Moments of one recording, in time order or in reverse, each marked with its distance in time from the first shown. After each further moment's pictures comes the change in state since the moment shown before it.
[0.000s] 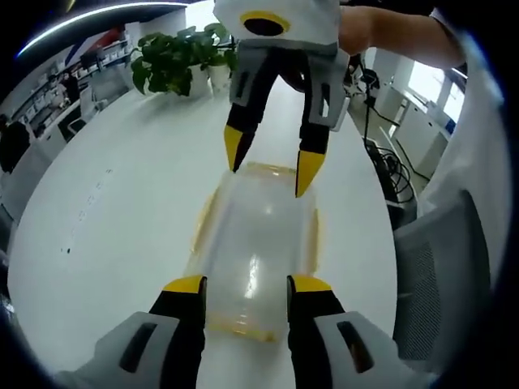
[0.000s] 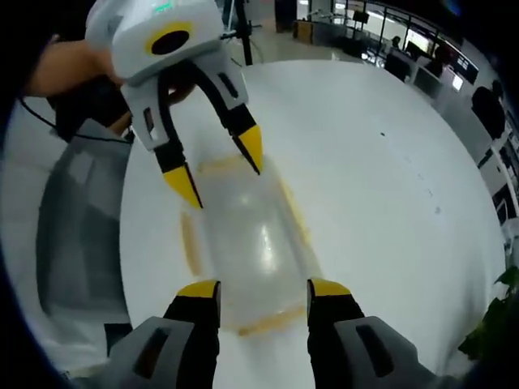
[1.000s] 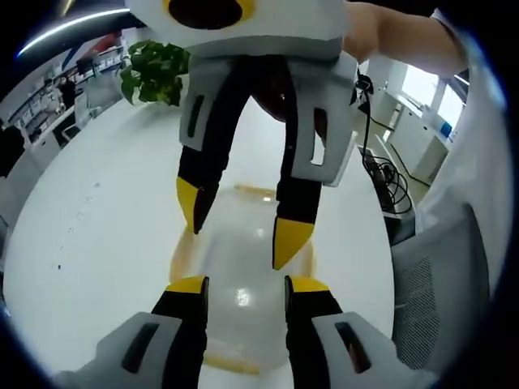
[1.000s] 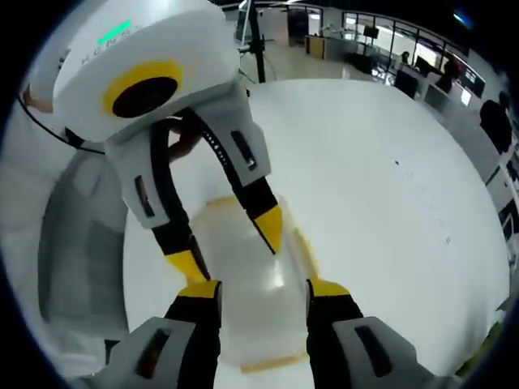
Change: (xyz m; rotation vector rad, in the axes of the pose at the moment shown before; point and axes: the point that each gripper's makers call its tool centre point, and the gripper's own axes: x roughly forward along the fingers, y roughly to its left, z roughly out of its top) left arm 0.015 -0.012 0.020 0.008 -0.036 -0.024; right arm 0.011 0.003 0.038 -0.042 -0.079 0.033
